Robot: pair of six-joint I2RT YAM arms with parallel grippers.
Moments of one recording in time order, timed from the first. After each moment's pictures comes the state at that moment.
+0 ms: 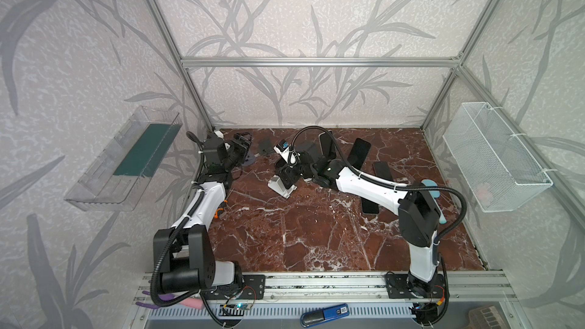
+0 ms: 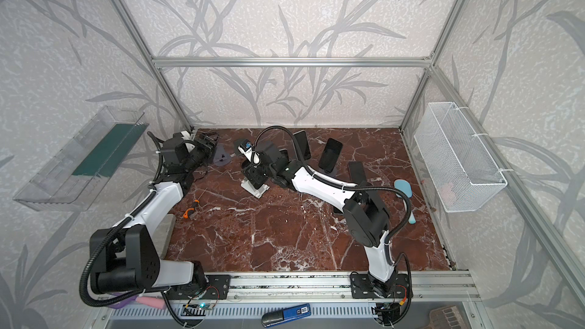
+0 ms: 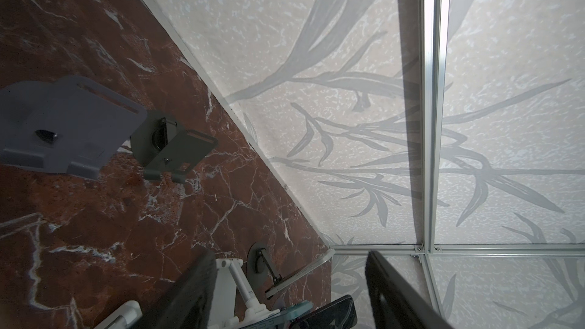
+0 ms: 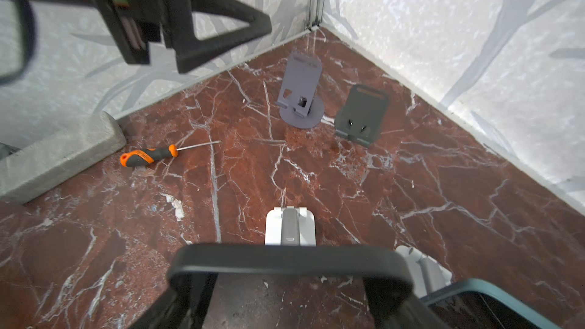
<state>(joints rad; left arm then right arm) 0.12 1.38 0.91 0.21 0.37 -1.10 0.88 1.93 1.62 -0.18 -0.08 -0.03</state>
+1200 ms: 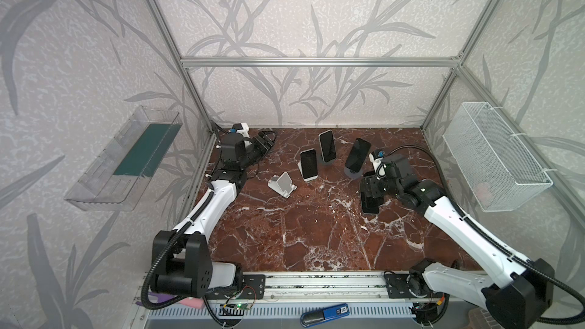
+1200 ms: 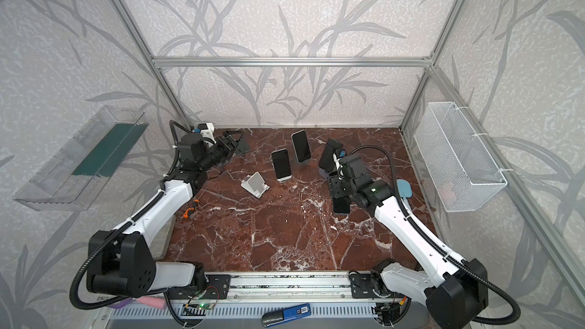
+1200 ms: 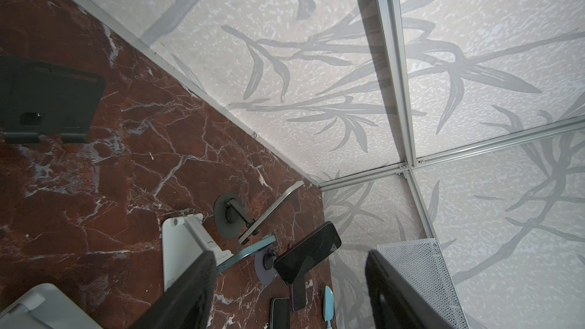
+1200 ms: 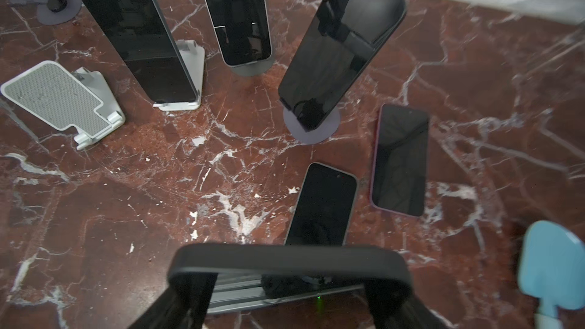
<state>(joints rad) -0.10 1.35 0.97 0.16 0.41 -0.99 0.49 1.16 0.96 -0.62 0.11 0.22</state>
